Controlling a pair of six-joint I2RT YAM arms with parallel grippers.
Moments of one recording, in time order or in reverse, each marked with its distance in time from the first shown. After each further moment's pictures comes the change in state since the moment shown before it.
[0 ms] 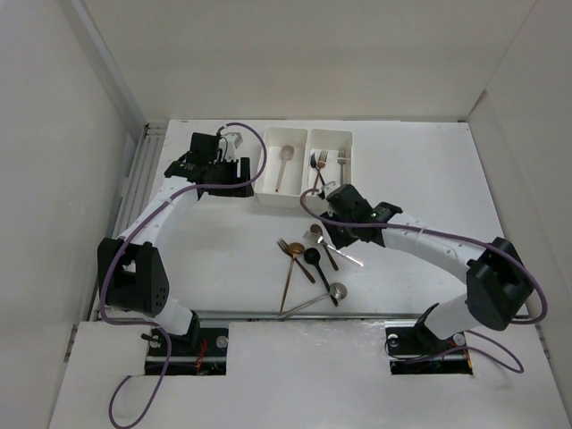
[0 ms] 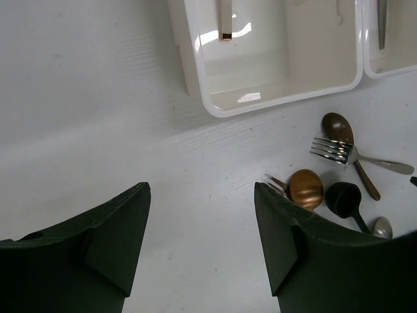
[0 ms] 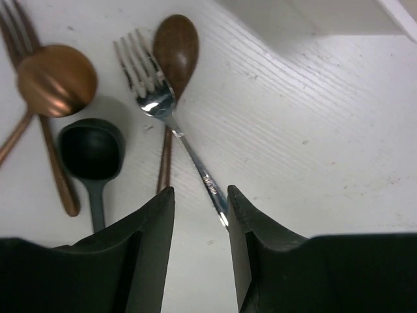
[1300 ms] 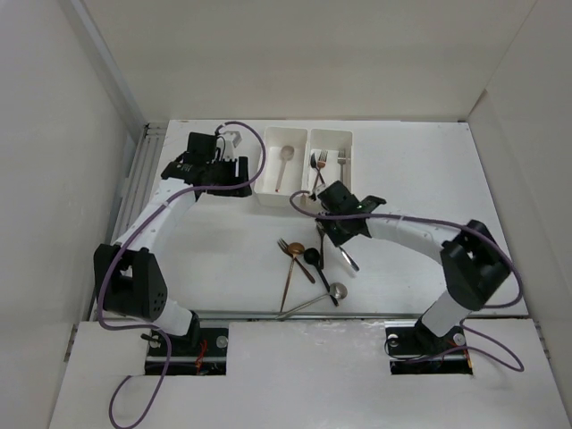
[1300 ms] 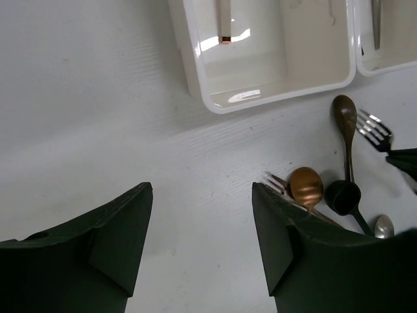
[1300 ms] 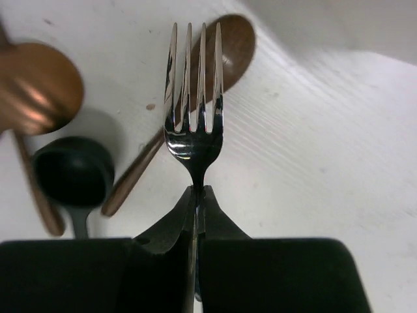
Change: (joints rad) left arm 0.004 -0.033 0.000 -0.006 0.000 0.010; right arm -0.026 0.224 0.075 0.012 -0.047 -0.070
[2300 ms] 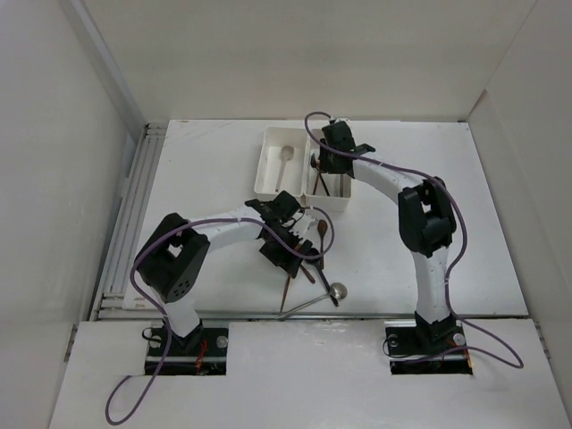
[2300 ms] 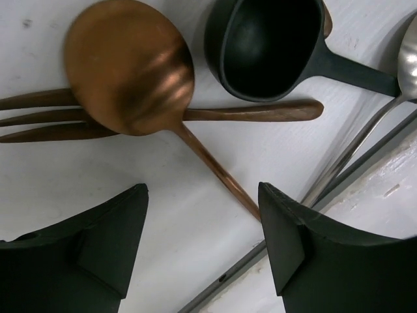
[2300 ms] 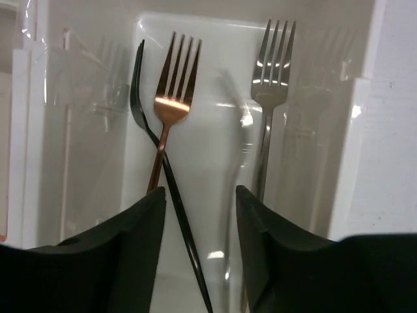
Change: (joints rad) left arm -0.518 0.227 -0.192 -0.048 0.061 0.084; right arm -0.259 0.480 0.675 0.148 0.204 0.266
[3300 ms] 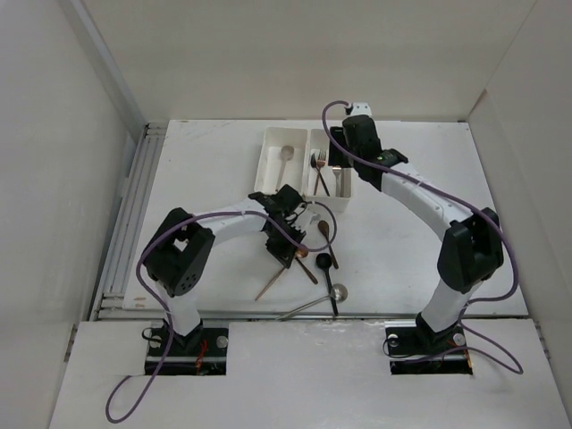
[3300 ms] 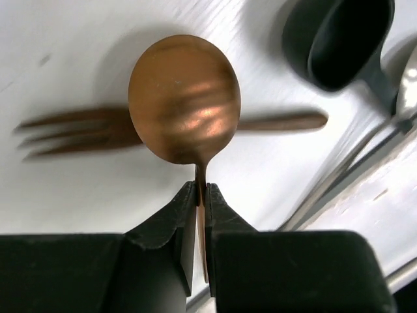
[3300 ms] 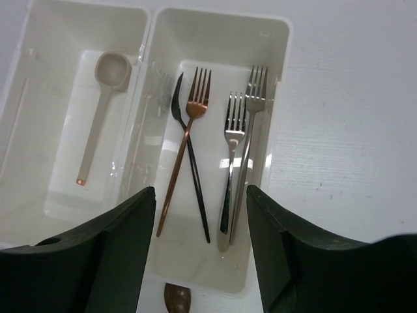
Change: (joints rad) left arm 0.000 0.093 0.088 -0.032 0.029 -0.016; right arm 0.029 -0.421 -0.266 0.076 0.008 -0.051
